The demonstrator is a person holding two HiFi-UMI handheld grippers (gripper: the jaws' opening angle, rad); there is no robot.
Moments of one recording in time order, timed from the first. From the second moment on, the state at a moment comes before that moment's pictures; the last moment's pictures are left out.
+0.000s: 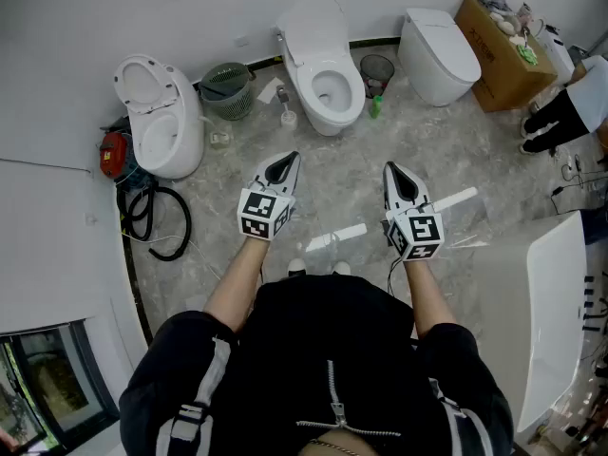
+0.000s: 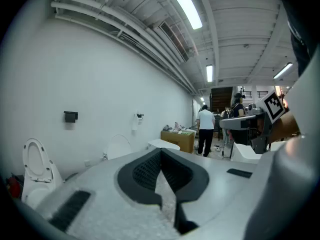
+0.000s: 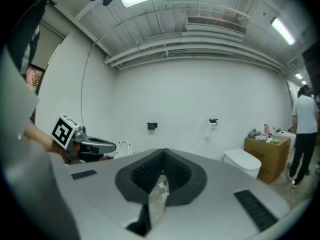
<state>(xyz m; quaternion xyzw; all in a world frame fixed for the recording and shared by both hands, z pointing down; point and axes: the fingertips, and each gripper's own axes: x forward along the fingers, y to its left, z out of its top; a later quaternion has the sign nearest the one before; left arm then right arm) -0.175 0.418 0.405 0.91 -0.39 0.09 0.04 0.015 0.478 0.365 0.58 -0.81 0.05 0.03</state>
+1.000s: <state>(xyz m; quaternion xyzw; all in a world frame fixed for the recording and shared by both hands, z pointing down) -0.123 0.446 0.409 0.90 -0.43 0.08 0.05 0.096 0.517 0.395 0.57 -0.82 0.08 0.03</state>
